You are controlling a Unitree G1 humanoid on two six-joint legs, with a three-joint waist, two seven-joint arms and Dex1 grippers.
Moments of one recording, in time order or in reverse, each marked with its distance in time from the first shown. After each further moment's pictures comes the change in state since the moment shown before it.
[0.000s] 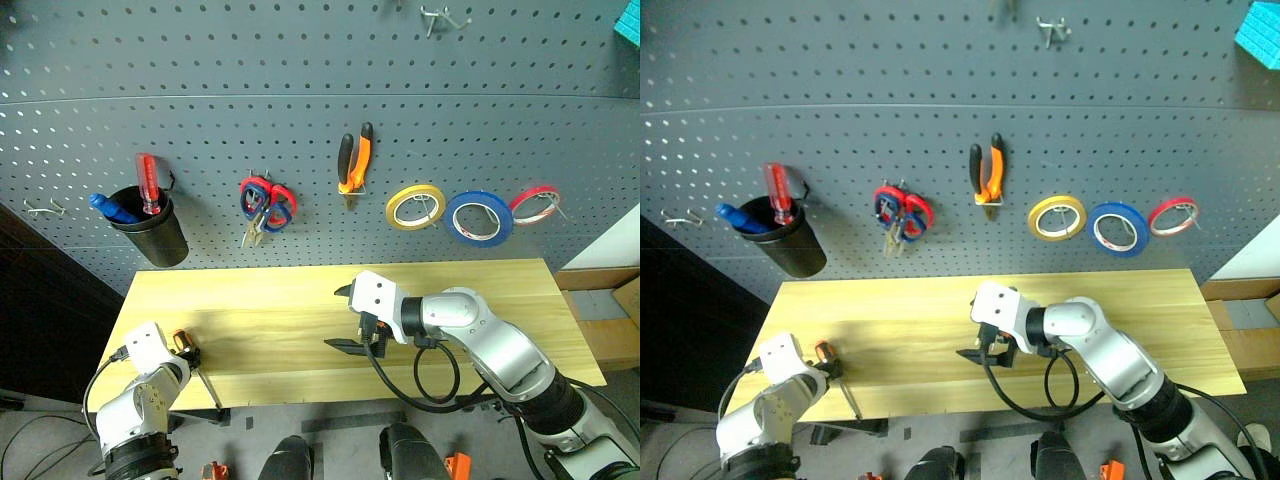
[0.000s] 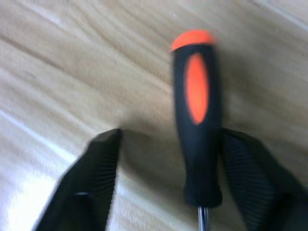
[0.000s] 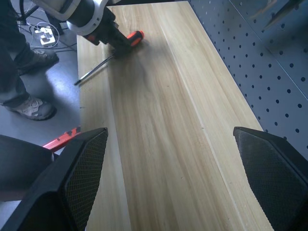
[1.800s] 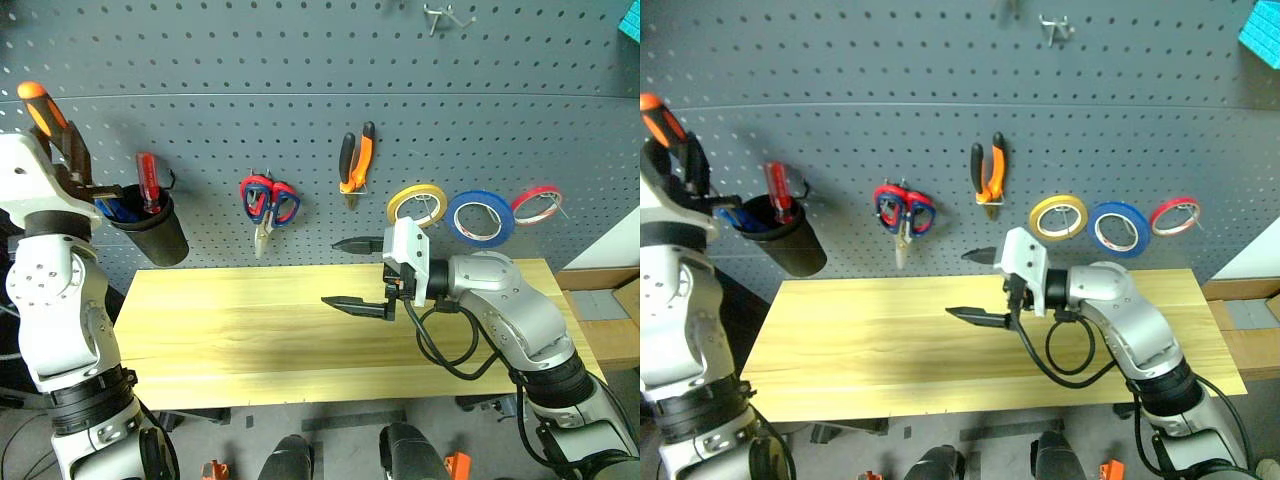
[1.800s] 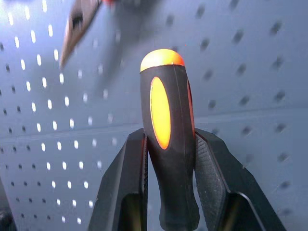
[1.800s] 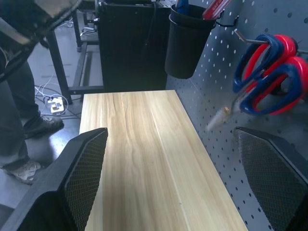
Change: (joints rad) left arm -0.277 0.219 -0.047 -0.380 0.176 -0.597 -0.129; right arm -0.072 0.042 -0.233 0.064 0.224 -0.175 0.108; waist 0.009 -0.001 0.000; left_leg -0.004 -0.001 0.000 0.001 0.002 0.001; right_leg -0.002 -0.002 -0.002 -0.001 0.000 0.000
